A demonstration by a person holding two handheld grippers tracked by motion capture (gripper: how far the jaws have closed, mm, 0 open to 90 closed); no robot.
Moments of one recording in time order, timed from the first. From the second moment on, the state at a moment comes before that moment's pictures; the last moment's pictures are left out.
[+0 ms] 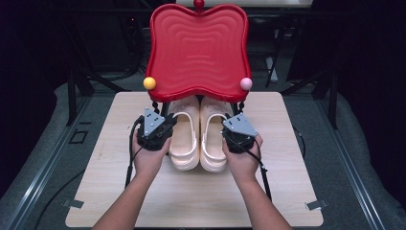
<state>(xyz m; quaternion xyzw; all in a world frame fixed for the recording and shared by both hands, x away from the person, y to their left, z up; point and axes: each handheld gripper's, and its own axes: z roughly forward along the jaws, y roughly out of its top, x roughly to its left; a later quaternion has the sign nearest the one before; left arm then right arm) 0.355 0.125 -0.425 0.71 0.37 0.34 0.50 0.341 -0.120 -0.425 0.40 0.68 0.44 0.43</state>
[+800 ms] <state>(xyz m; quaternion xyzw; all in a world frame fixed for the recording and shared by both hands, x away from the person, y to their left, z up) 0.365 0.127 -0.440 0.71 0.39 0.32 0.49 0.352 -0.110 -0.440 0.40 0.70 0.43 0.40</state>
